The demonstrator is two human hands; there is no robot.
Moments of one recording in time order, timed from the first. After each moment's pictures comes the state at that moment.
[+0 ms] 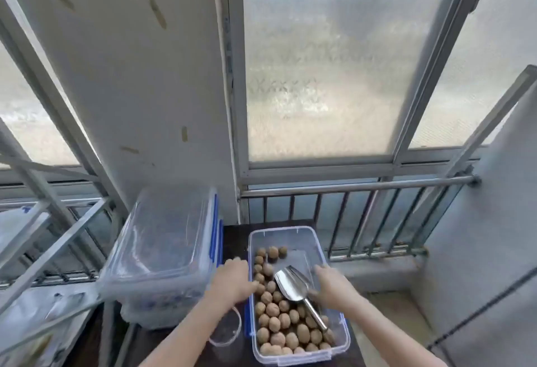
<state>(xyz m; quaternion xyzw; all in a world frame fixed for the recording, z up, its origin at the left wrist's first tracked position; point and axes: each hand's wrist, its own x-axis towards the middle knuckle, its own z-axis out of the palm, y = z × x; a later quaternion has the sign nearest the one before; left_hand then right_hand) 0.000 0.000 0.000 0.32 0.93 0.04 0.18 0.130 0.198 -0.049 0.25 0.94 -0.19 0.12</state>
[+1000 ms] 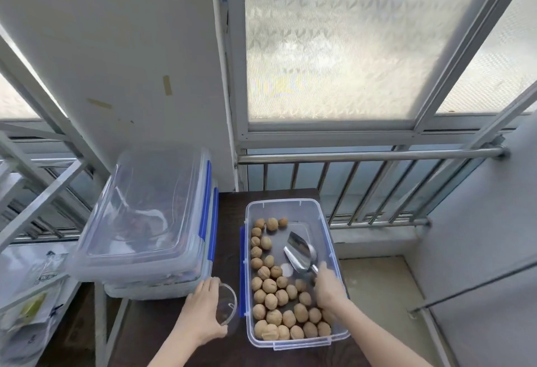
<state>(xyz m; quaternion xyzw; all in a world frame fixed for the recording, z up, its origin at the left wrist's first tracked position) -0.005 -0.068 -0.127 0.29 0.92 0.07 0.25 0.107 0.209 -0.165 0.40 0.88 -0.21 0.17</state>
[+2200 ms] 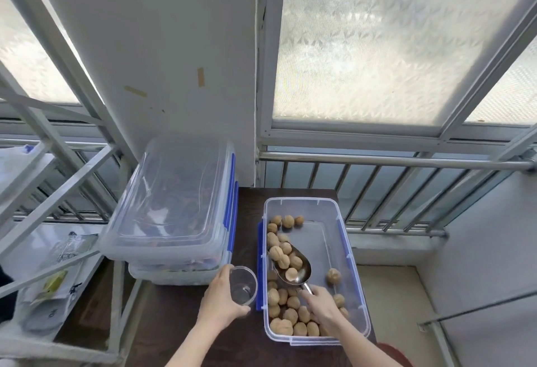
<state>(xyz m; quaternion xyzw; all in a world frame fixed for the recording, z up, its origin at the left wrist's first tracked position) 0.002 -0.072 -0.134 0.14 0.91 0.30 0.23 0.113 0.159 -0.204 0.39 0.75 -0.53 0.12</state>
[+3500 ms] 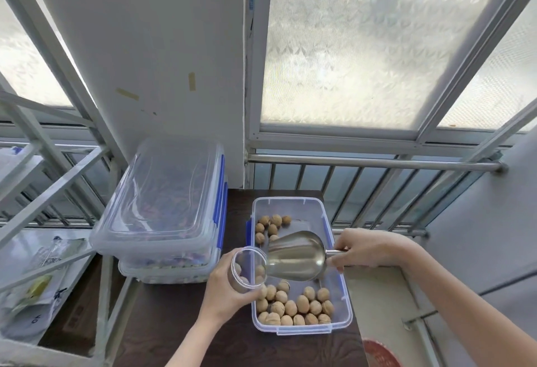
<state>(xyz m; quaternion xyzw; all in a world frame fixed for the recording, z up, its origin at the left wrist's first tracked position) 0.027 -0.055 -0.104 0.25 0.81 0.52 0.10 0.120 0.215 0.068 0.16 0.91 -0.22 0.32</state>
